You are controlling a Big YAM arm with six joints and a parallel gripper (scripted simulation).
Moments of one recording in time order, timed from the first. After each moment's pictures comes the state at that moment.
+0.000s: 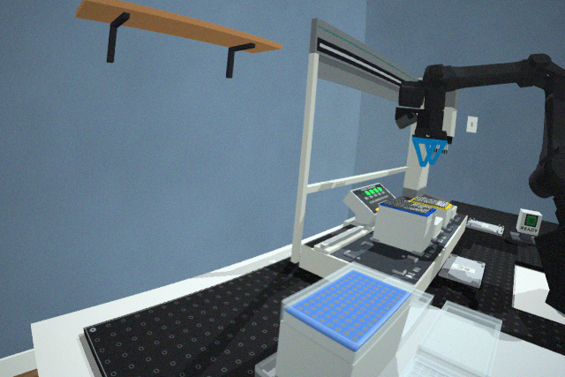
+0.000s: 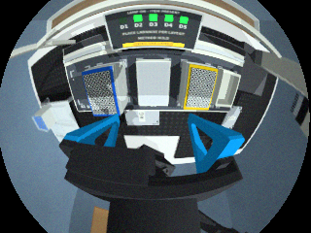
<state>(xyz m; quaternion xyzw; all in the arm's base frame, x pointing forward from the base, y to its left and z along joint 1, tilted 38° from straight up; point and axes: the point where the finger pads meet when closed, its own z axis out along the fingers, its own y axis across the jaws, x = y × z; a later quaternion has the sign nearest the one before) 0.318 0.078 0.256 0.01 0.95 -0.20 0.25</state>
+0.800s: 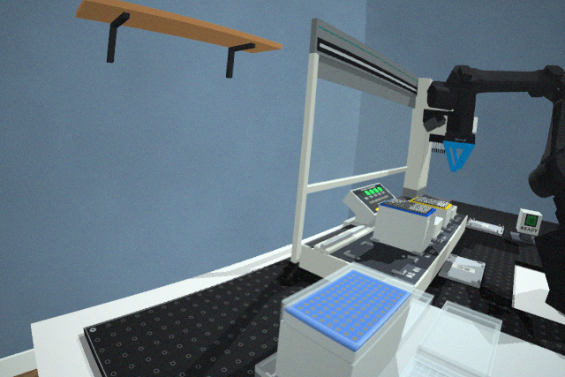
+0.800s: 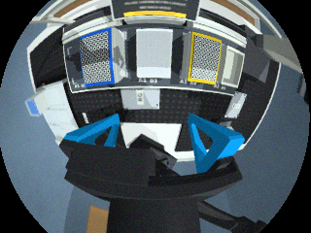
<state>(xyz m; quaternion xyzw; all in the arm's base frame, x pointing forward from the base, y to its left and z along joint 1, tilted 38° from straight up) 0.245 0.072 0.218 0.00 0.95 -0.21 0.25</state>
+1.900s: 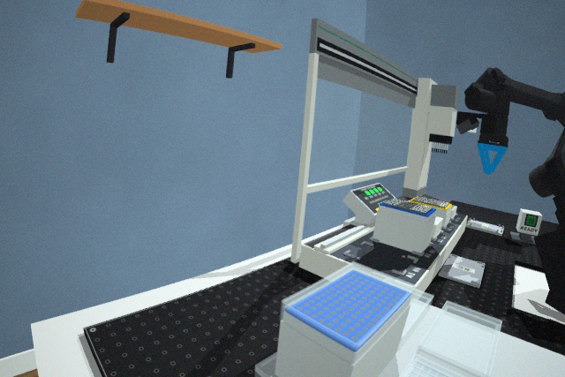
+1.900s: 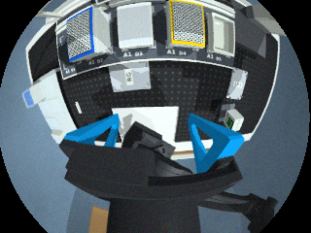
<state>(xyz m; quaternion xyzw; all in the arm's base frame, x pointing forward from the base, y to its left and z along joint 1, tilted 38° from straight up) 0.164 0.032 0.196 0.03 0.95 -0.19 0.26</state>
